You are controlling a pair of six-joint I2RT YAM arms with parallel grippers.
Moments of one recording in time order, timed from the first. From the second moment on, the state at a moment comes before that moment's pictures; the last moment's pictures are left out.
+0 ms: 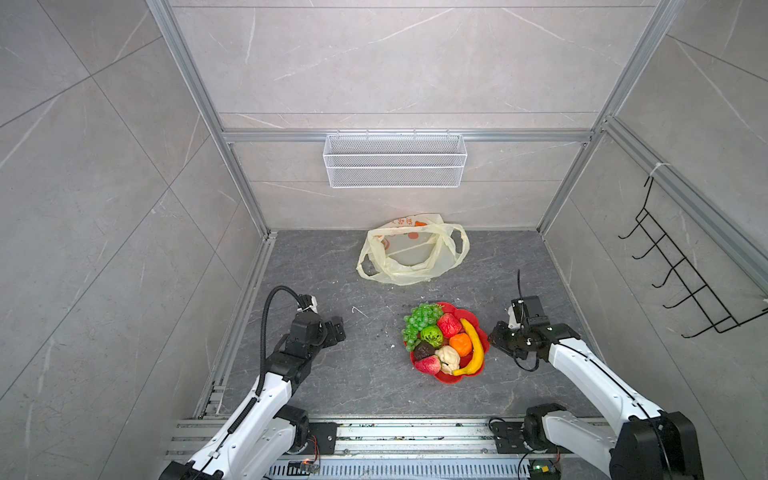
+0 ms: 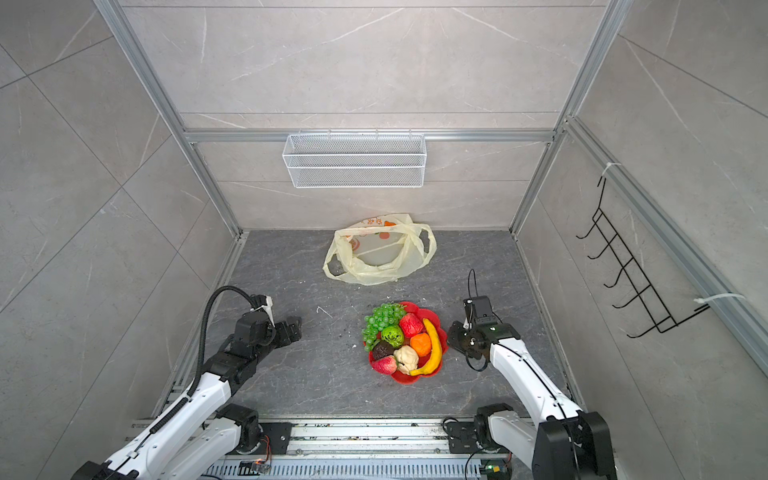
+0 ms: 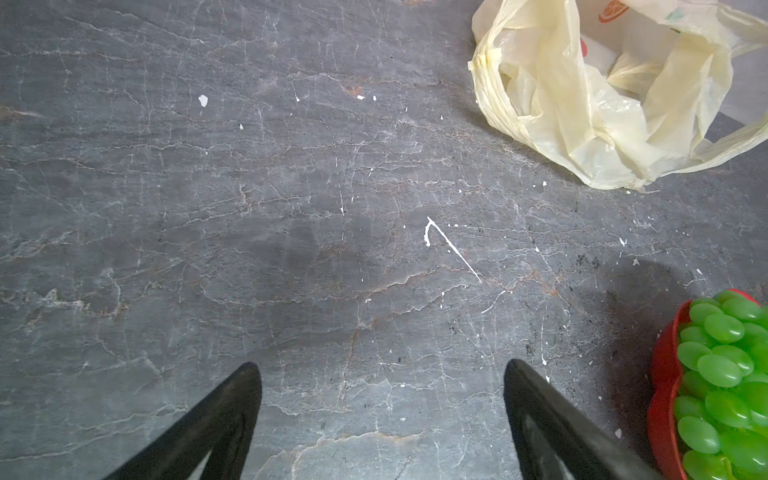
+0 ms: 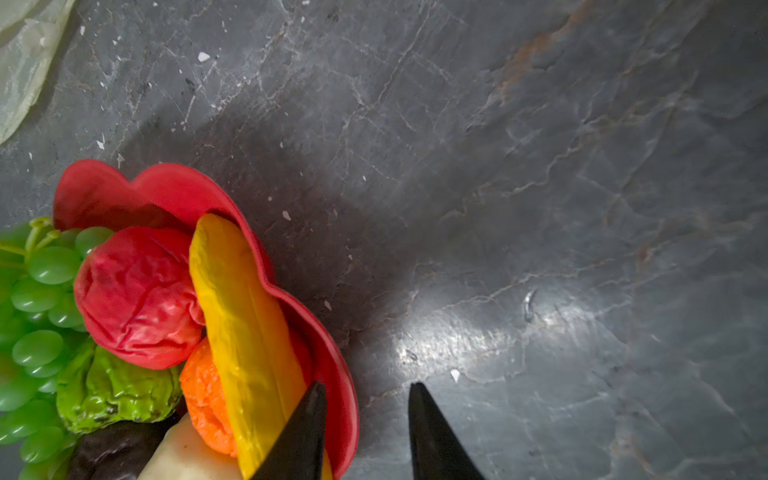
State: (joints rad) left arm -0.31 0.82 0.42 -0.27 -0.11 -0.47; right arm 0.13 1.10 0.61 -0.65 -0.19 0.60
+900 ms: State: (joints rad) left arm -0.31 0.90 0.42 -0.22 -0.11 -0.47; right arm 0.08 1.17 0.49 -0.40 -0.44 0.60
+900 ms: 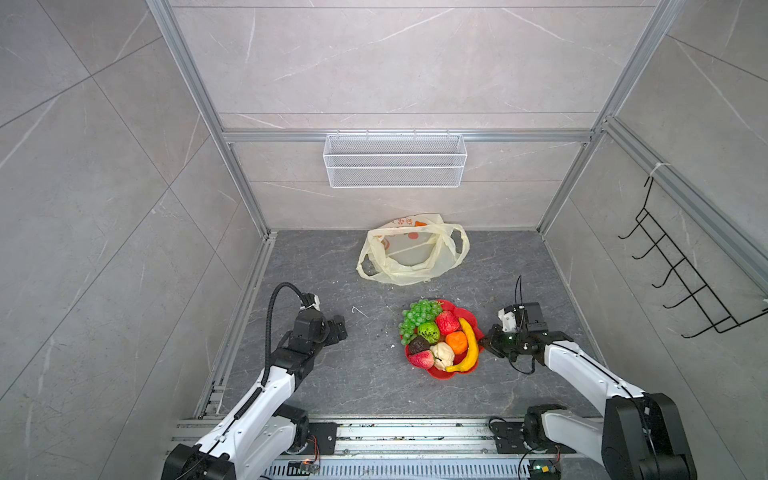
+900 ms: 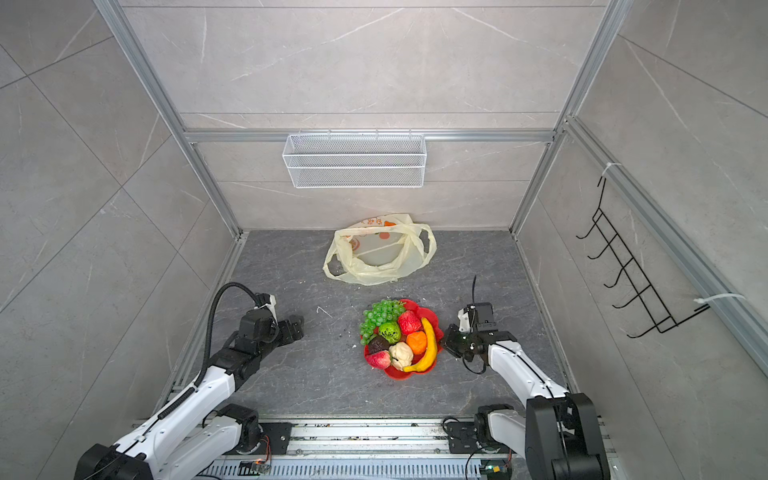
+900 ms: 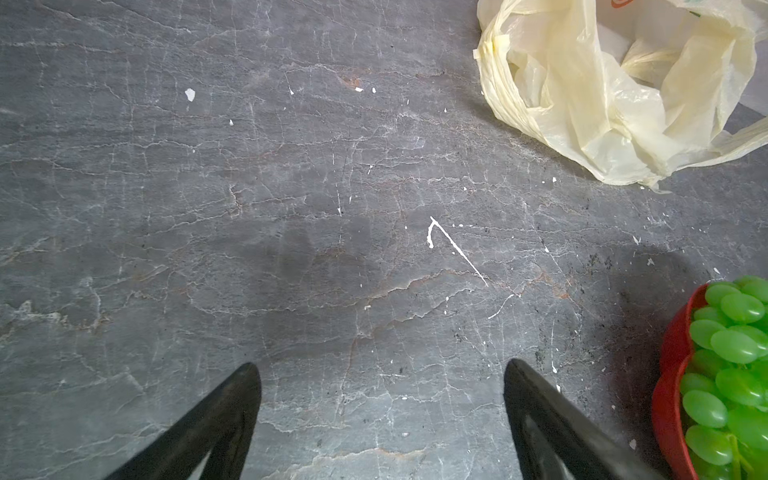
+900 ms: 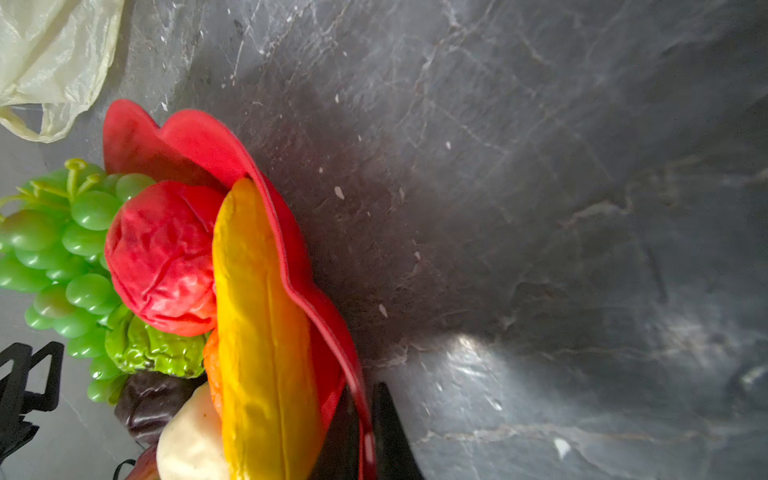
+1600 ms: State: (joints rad) left arm -0.31 0.91 0.42 -0.22 -0.11 -0.47; right arm 0.31 1.33 0.55 -0.18 -0.37 0.77
